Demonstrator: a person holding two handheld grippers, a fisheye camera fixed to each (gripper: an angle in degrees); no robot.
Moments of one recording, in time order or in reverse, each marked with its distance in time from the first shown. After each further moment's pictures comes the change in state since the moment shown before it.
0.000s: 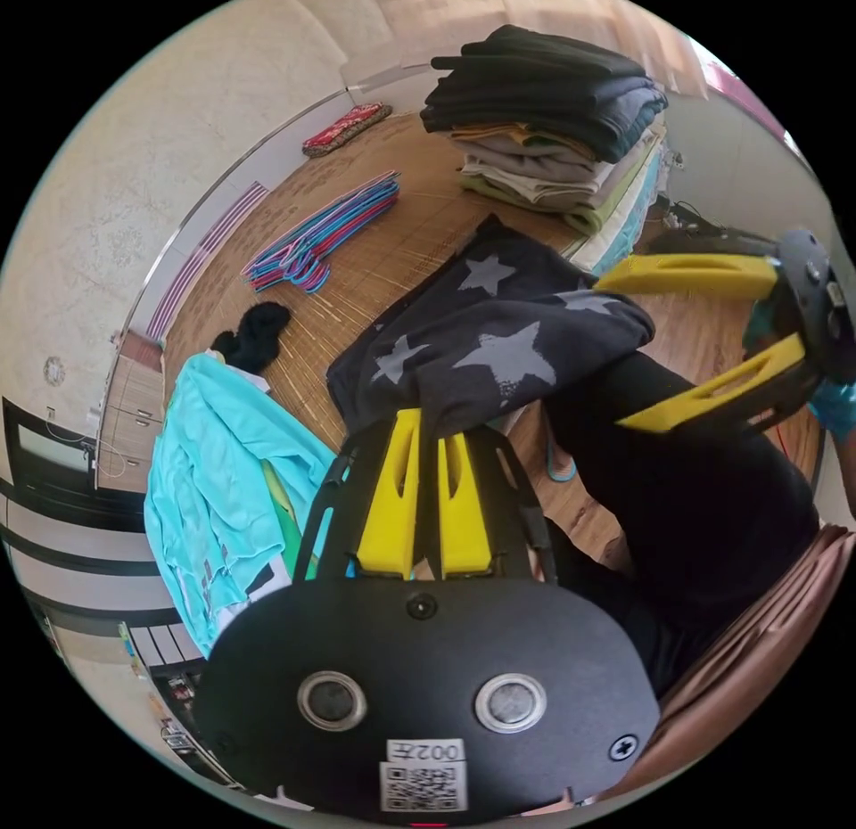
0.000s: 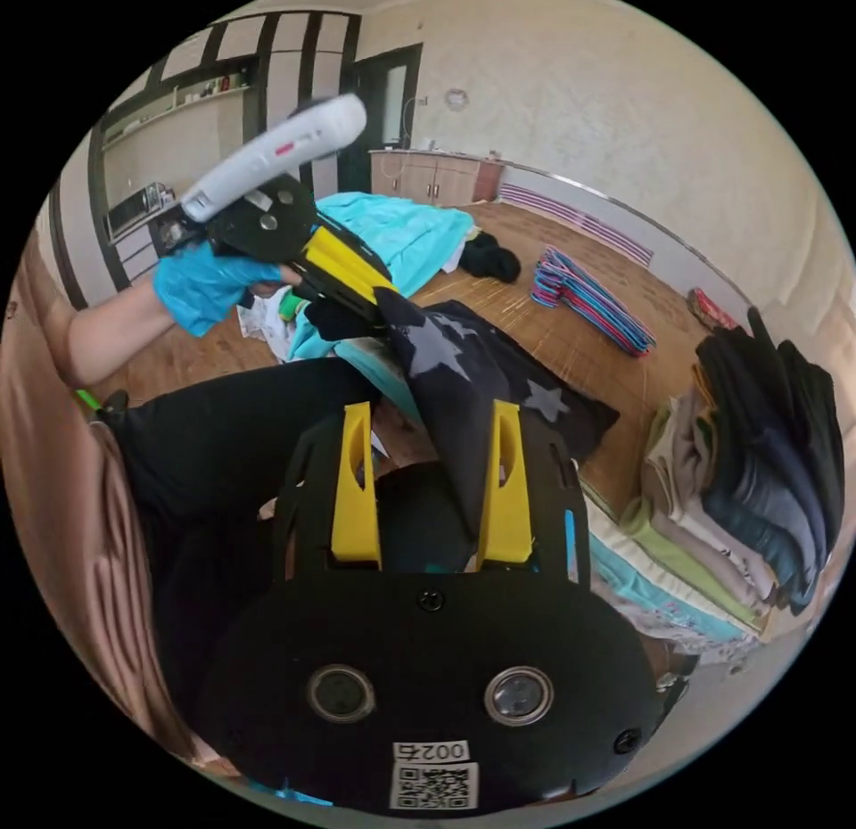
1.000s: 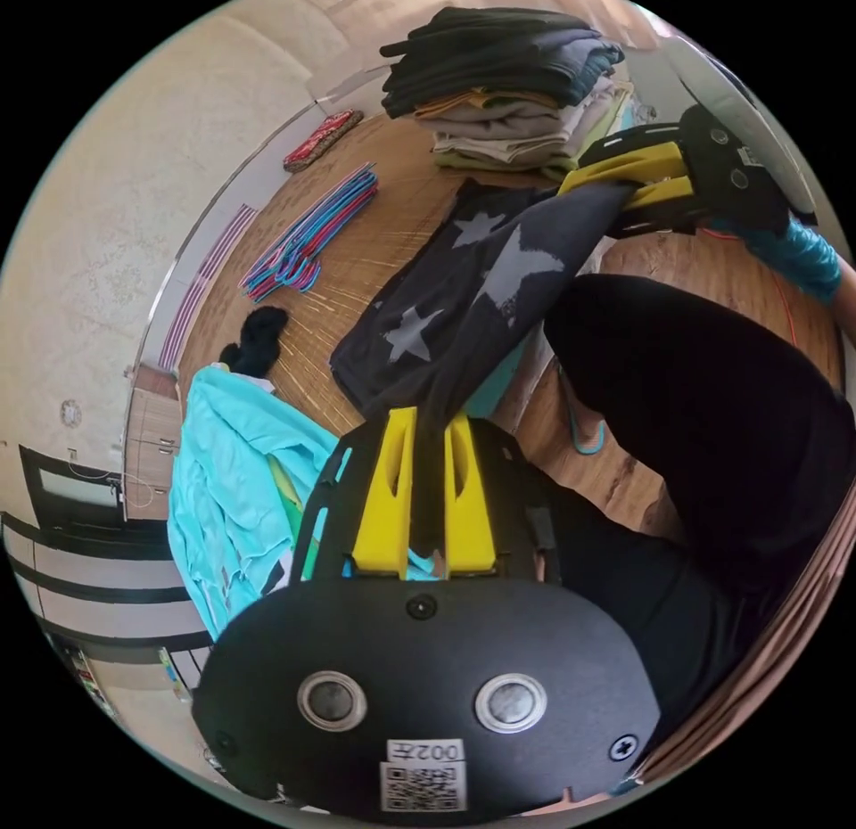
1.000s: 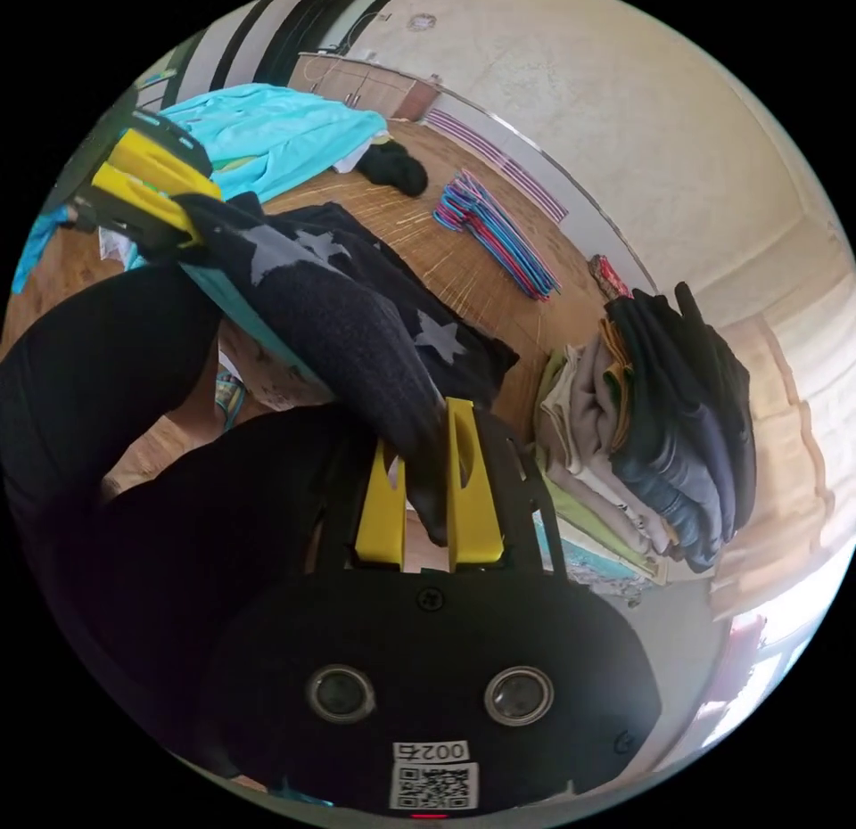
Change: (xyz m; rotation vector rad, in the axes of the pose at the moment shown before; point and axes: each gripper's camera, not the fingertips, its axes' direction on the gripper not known) left arm 0.074 0.005 -0.026 -0.007 -0.084 0.136; right arm -0.003 -0.084 0.024 -0.261 0.436 -0.058
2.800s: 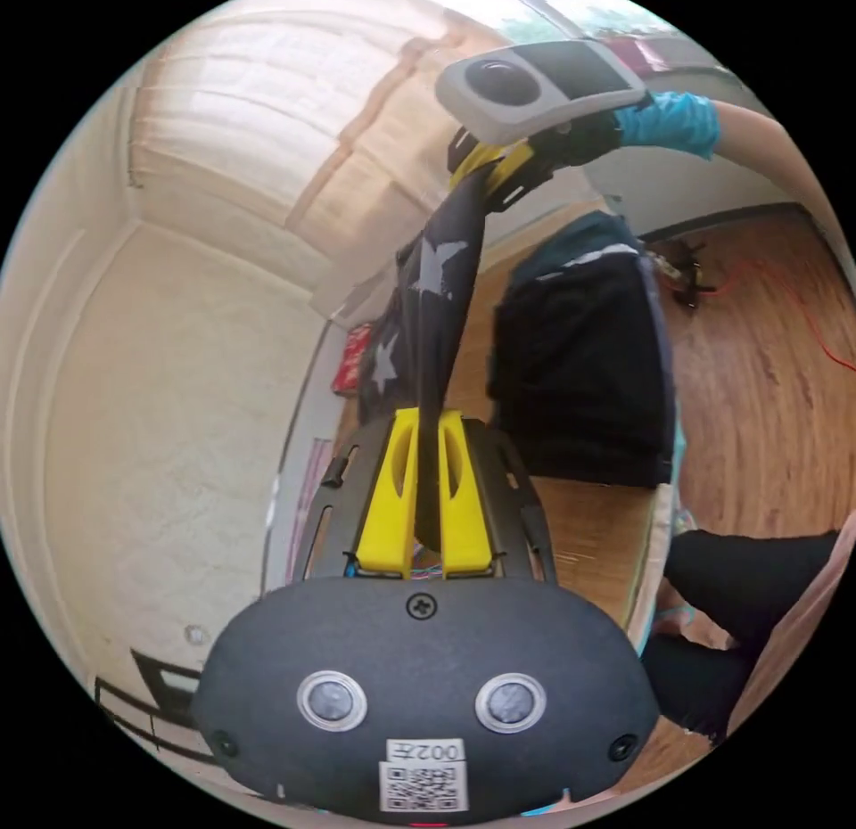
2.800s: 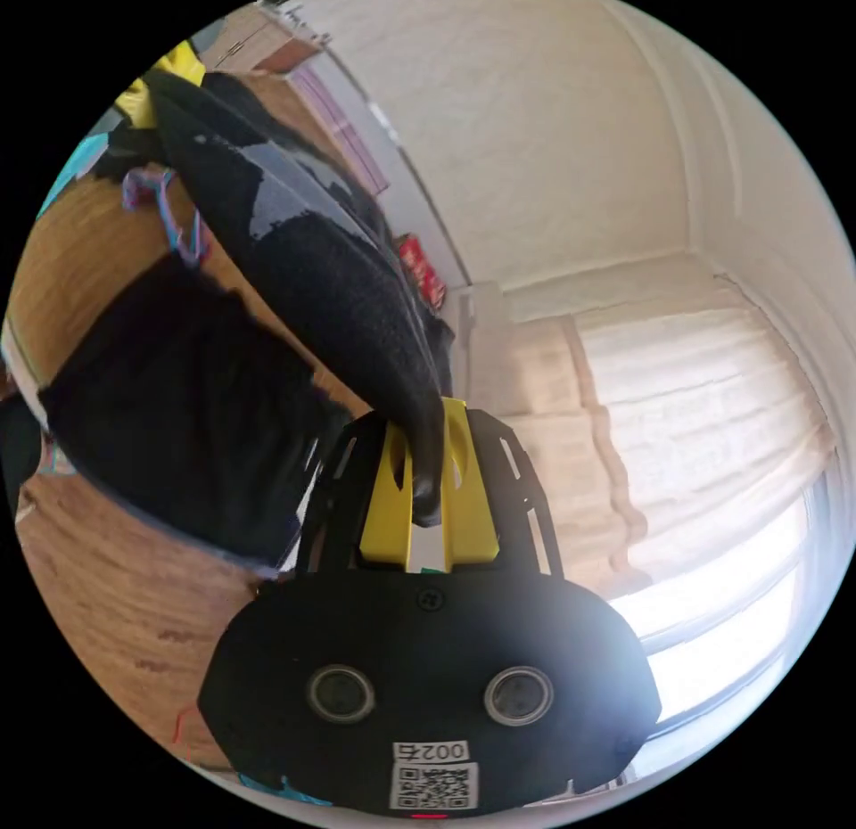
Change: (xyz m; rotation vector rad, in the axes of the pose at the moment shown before) left arm 0.025 -0.321 -0.240 0.411 -0.192 0.427; right arm 0.445 -0.043 -0.107 -0.157 0.544 -0.072
